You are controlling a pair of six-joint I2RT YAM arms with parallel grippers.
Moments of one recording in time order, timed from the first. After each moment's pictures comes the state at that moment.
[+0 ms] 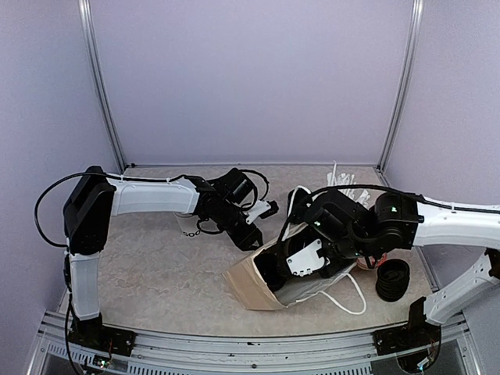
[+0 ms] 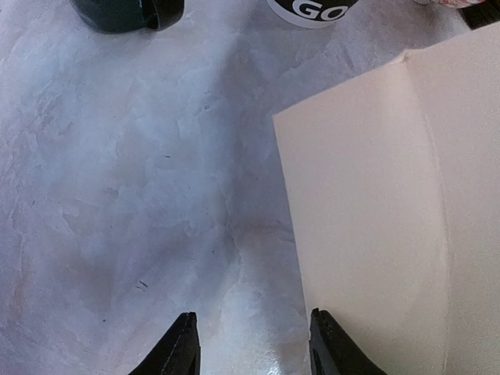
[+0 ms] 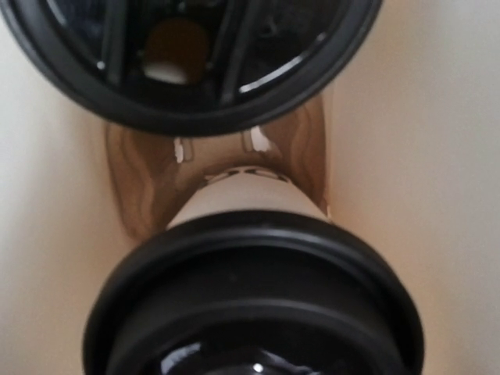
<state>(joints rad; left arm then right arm) -0.86 2.04 1.53 -0.52 0.25 0.15 1.19 1.32 1.13 -0.82 0.42 -1.01</state>
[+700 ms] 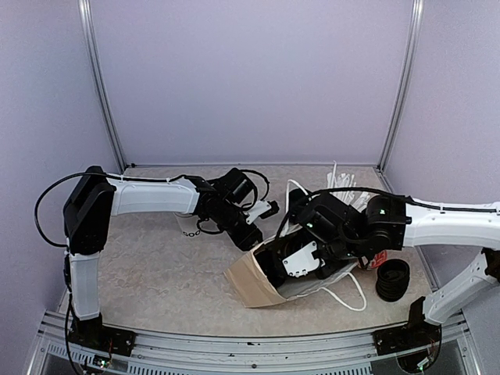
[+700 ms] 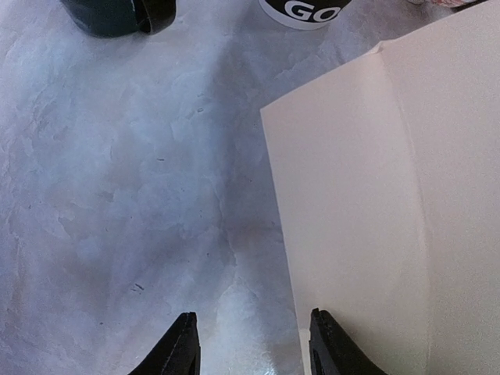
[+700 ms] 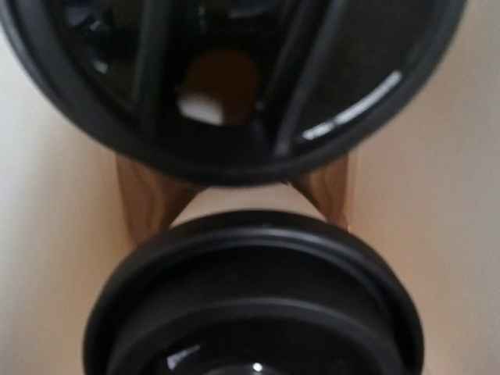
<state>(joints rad) -0.86 2.04 1.53 -0.52 0.26 0.16 1.15 1.36 1.10 -0.78 0.39 -1.02</state>
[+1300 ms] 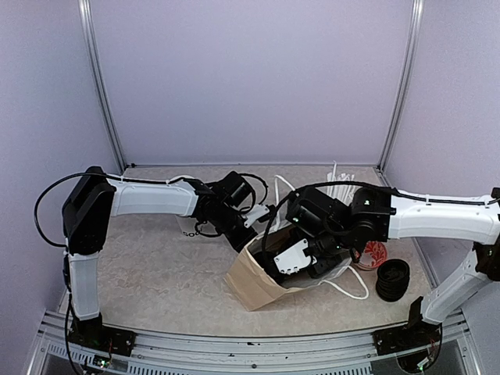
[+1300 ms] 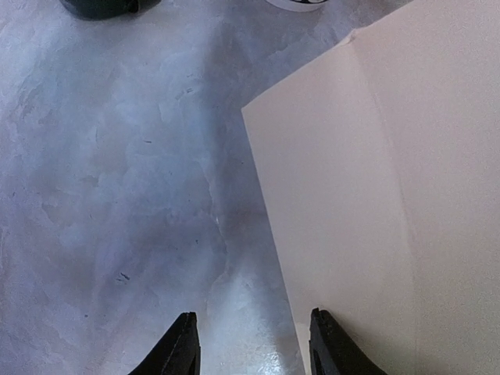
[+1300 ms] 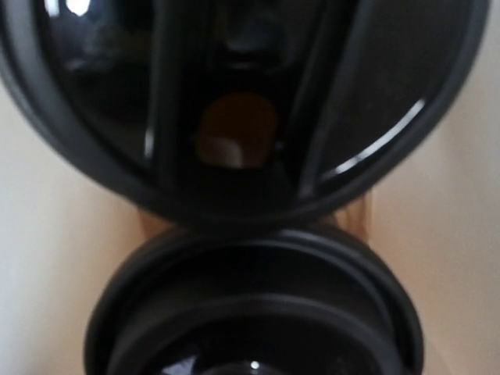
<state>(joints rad) -0.85 2.04 1.49 -0.51 0.28 0.16 1.14 1.46 1.20 -0.85 0.32 -0.99</state>
